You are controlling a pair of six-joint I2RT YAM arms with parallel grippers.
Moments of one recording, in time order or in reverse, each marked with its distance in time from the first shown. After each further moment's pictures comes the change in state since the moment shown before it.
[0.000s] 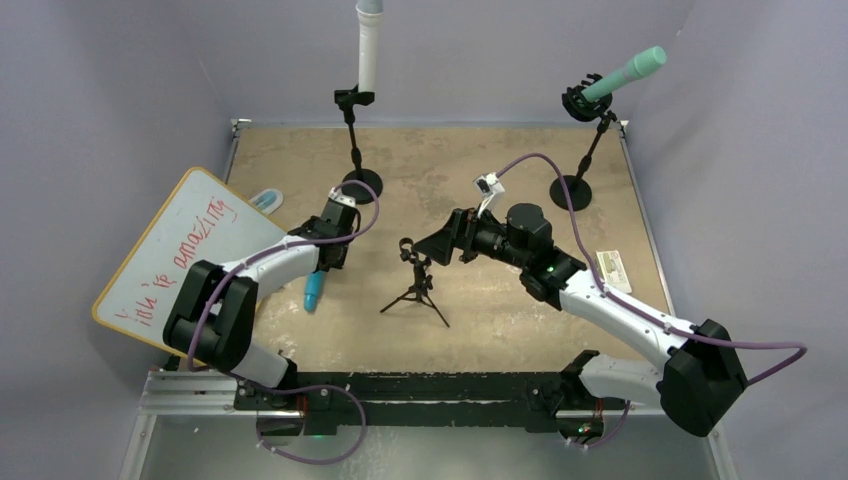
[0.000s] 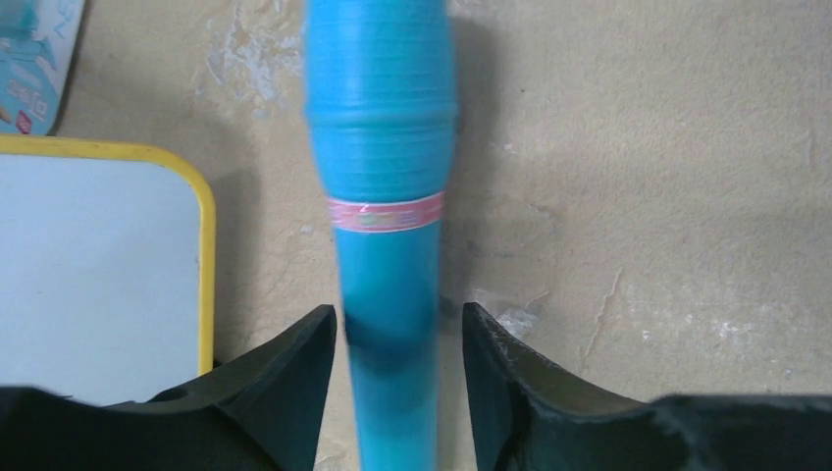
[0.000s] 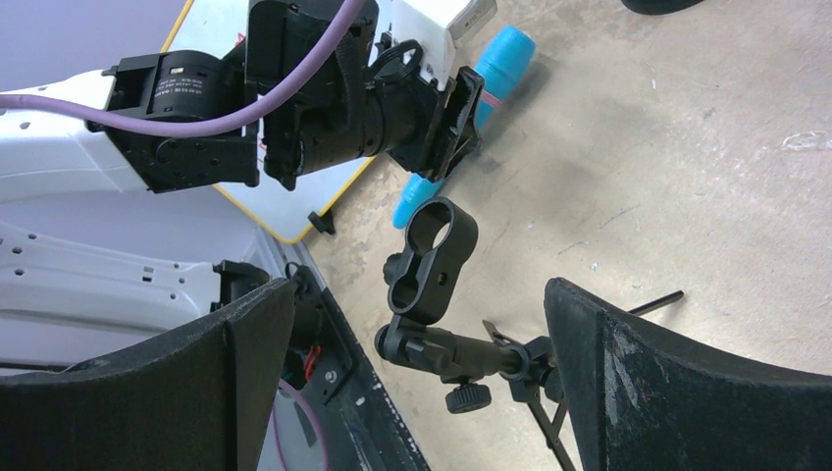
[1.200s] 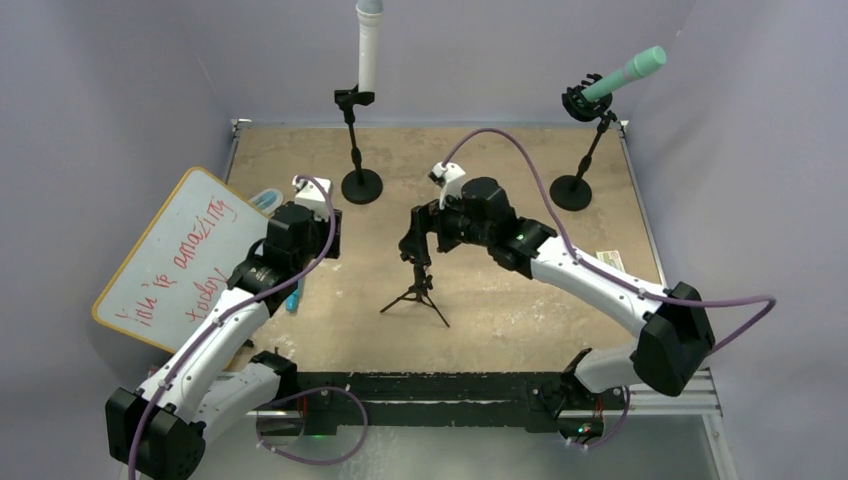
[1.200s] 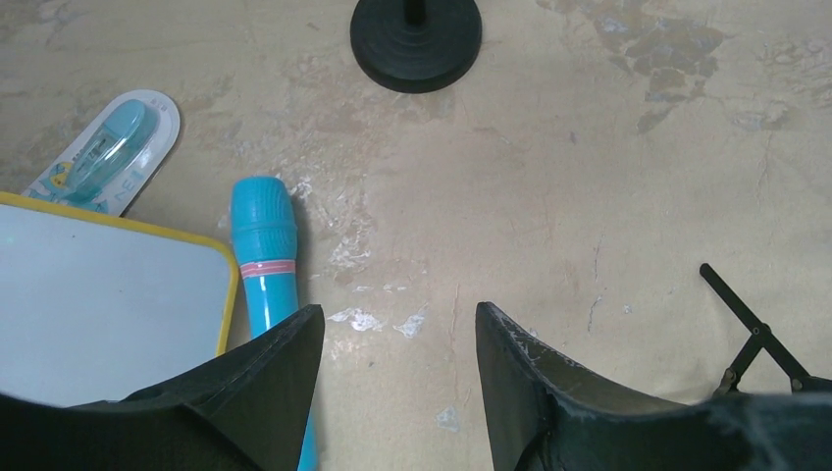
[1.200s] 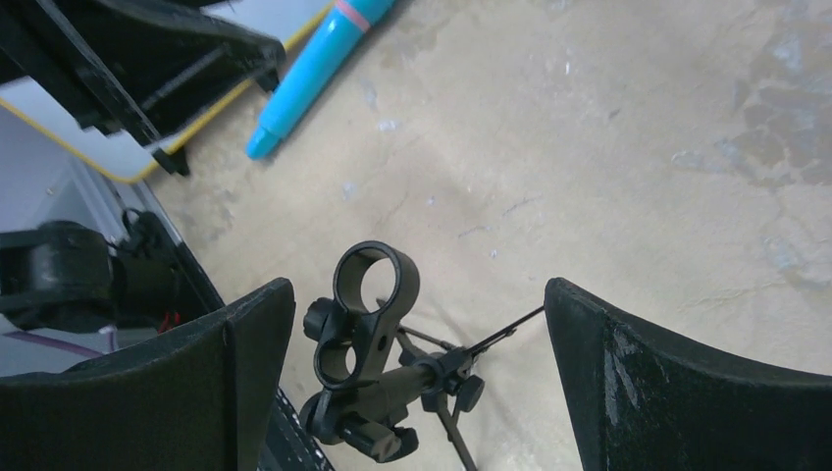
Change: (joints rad) left arm 0.006 -0.583 -0.055 0.011 0.264 0.006; right arm 0.074 0.212 0.330 -0.367 0.129 -0.331
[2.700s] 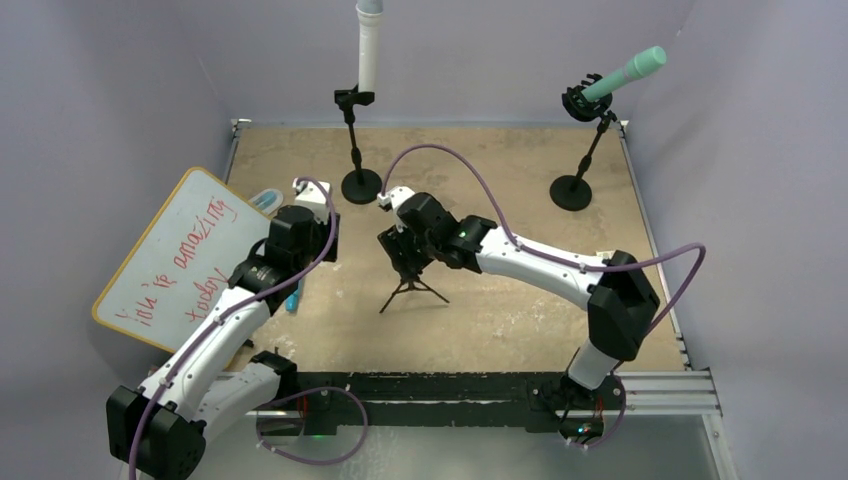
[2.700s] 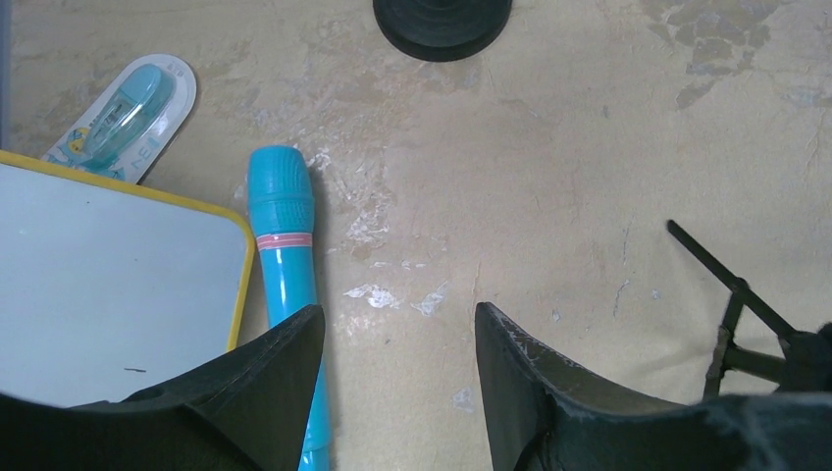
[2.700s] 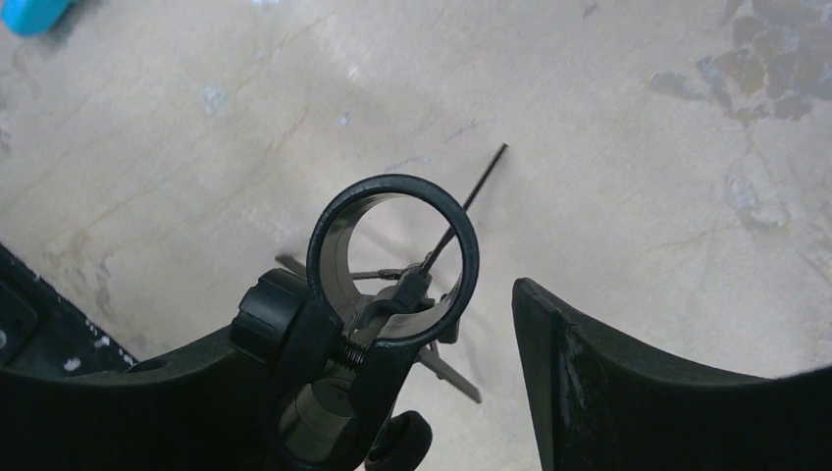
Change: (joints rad) left arm 0.000 0.003 0.000 -0.055 -0.048 -0.008; right arm 0.206 0.273 0.233 -0.339 0.325 -0.151
